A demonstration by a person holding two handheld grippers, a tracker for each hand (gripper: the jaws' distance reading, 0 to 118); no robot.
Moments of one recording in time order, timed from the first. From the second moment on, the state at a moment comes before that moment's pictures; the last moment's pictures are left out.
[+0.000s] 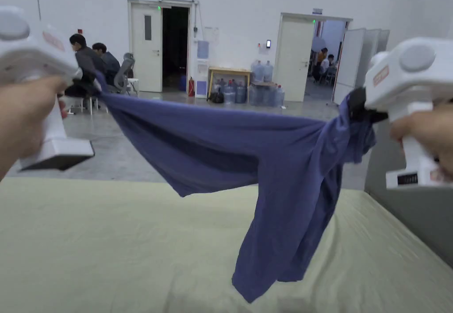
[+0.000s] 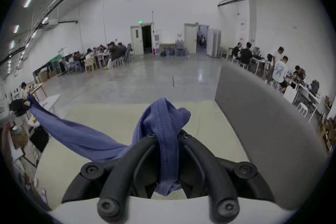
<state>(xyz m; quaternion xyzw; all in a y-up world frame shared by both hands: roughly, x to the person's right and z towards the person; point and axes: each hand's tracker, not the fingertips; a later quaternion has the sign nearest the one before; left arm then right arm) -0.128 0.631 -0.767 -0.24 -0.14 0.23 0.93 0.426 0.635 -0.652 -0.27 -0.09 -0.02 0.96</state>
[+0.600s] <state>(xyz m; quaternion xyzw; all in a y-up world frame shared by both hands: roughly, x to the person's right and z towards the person) -0.225 0.249 -0.497 -0.47 -0.08 0.21 0.85 0.358 0.240 -0.406 -0.43 -0.04 -0.15 0.89</state>
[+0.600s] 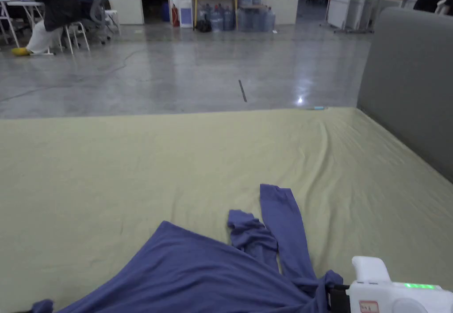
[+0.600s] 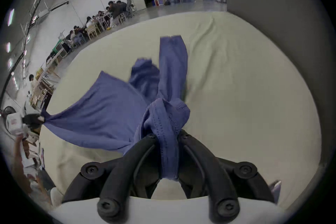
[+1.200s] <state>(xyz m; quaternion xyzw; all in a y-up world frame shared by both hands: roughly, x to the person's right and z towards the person) -0.249 0.199 -0.388 -0.54 -0.06 0.20 0.82 0.365 0.170 -0.299 -0.50 -0.05 -0.26 0.82</state>
